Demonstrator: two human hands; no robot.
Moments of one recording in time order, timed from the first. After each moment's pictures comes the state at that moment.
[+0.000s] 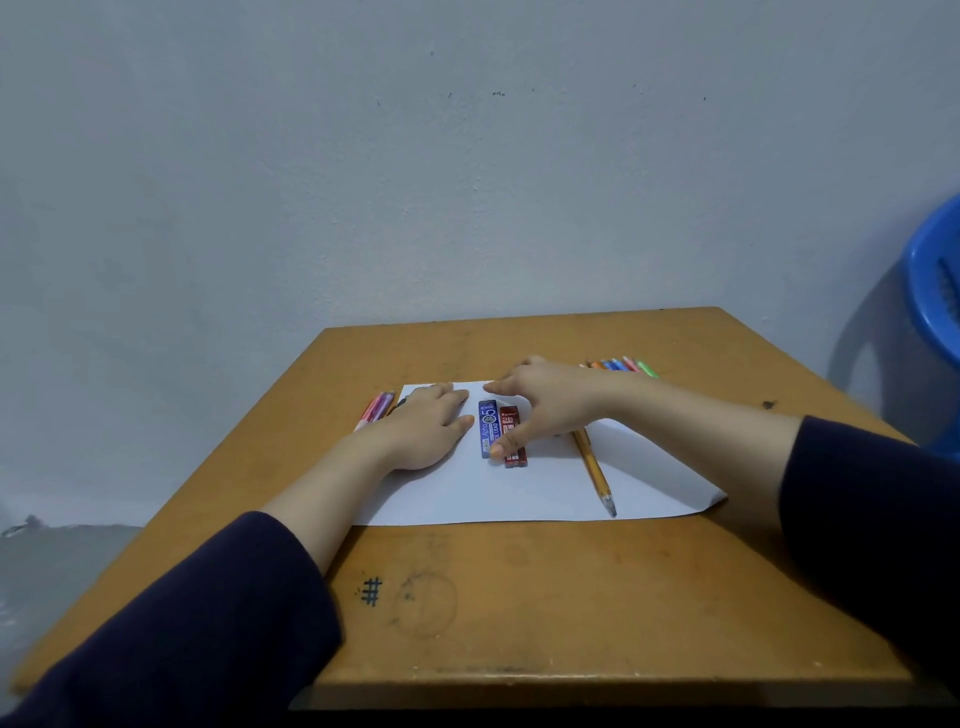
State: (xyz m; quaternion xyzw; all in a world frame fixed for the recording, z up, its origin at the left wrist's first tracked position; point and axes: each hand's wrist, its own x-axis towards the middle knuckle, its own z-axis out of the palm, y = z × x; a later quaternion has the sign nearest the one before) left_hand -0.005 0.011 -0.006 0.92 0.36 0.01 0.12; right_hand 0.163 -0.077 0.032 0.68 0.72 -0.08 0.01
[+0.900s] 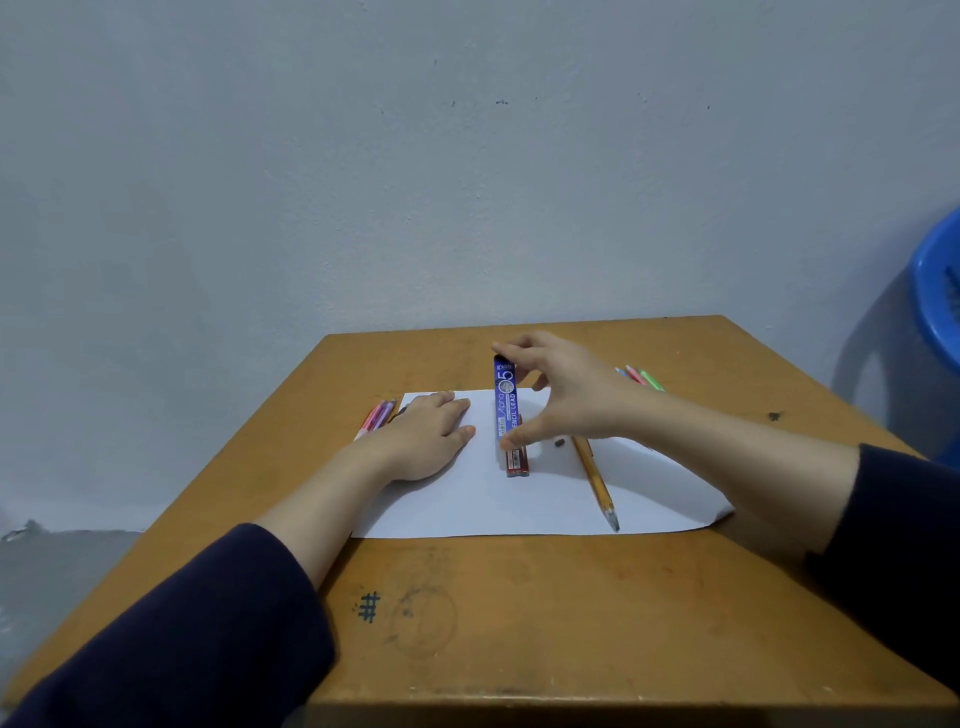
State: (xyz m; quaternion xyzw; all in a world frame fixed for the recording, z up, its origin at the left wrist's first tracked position) left_hand -0.004 0.010 -0.004 0.92 0.36 0.01 0.13; right_hand 0.164 -0.099 0.039 0.64 0.72 -0.06 -0.25
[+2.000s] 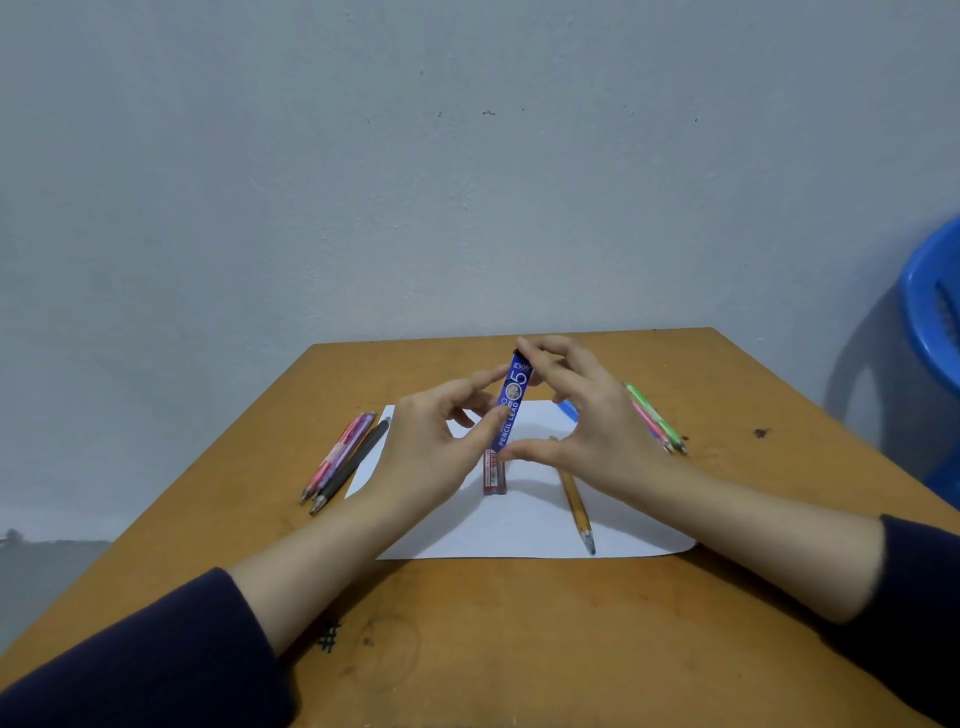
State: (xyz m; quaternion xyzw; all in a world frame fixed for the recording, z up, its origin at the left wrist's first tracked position) left_hand 0.013 -0.057 0.009 0.83 0.19 0.46 0.25; right_hand 0.180 -0.126 0.006 0.53 0.71 0.09 -0.46
